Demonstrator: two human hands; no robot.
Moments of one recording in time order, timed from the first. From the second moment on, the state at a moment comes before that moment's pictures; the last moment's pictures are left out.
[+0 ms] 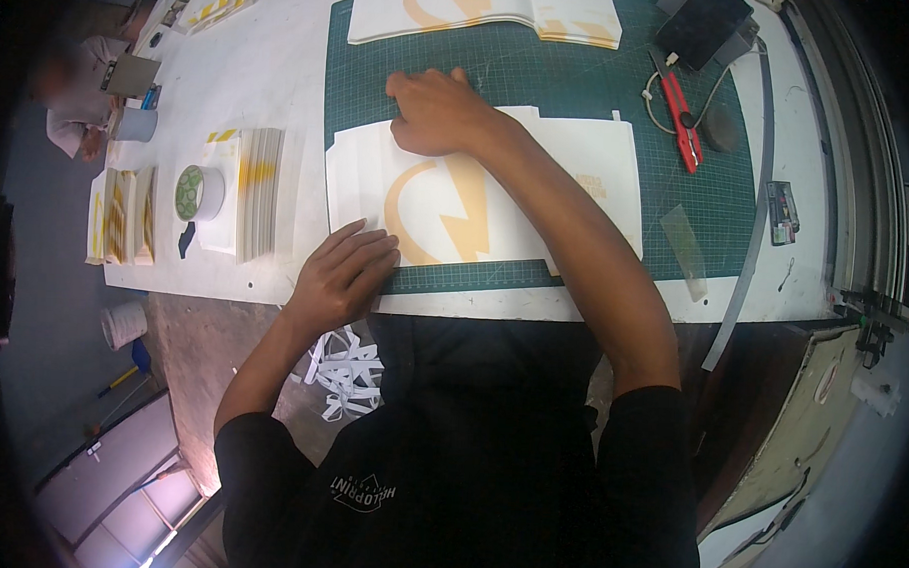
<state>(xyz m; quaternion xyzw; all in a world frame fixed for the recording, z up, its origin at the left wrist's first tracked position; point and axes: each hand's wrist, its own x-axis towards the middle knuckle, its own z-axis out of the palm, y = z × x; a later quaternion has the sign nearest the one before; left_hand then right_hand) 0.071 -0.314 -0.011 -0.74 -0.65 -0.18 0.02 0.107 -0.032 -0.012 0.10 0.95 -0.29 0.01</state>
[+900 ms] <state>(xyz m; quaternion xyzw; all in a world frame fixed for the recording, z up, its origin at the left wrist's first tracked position) 0.072 -0.312 -0.009 -0.73 -0.65 -0.21 0.00 0.283 0.006 0.002 0.01 0.95 -0.24 -0.19</state>
